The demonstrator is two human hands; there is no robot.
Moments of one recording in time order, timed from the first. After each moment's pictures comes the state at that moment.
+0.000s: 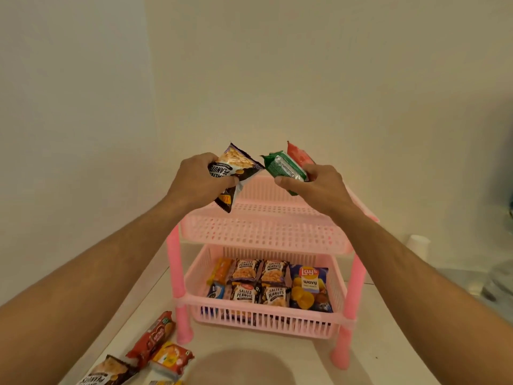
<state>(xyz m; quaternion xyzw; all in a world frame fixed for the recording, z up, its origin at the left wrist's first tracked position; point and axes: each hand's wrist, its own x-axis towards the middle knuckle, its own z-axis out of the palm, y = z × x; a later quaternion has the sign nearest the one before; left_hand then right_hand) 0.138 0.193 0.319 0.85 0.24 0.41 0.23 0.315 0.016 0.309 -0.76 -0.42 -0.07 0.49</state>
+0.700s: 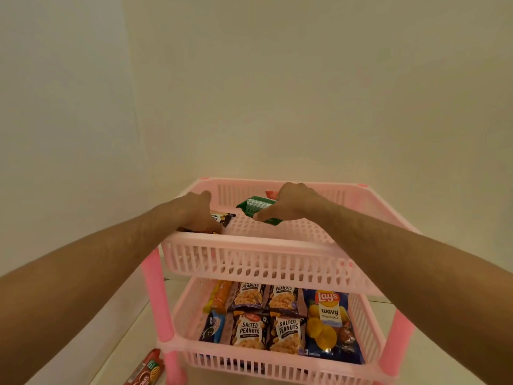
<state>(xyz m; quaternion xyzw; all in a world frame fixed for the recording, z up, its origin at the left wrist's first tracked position) 0.226 0.317 0.273 0.93 0.37 0.00 0.04 0.376 0.148 0.293 -0.89 -0.43 0.00 0.12</state>
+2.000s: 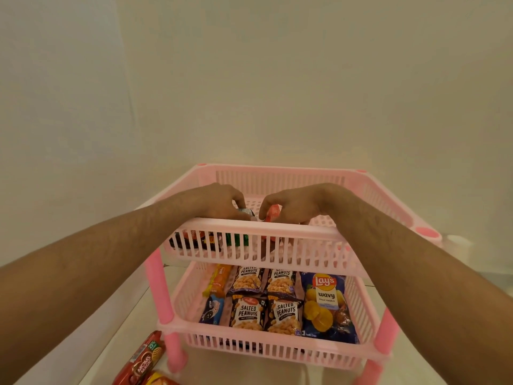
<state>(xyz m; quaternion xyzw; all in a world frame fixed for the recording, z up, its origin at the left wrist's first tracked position) 0.245 0.273 0.277 0.97 0.22 -0.01 0.06 0.377 0.124 0.290 -0.79 -0.54 0.28 0.08</state>
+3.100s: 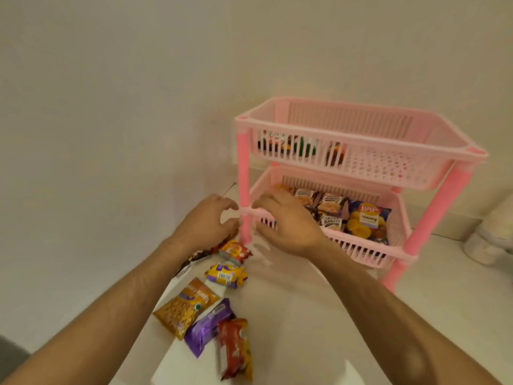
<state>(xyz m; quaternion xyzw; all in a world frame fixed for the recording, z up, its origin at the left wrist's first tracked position) -0.014 0.176 0.127 0.91 0.33 0.21 0.16 0.164 0.055 0.135 -0.65 -0.71 -0.07 0.26</state>
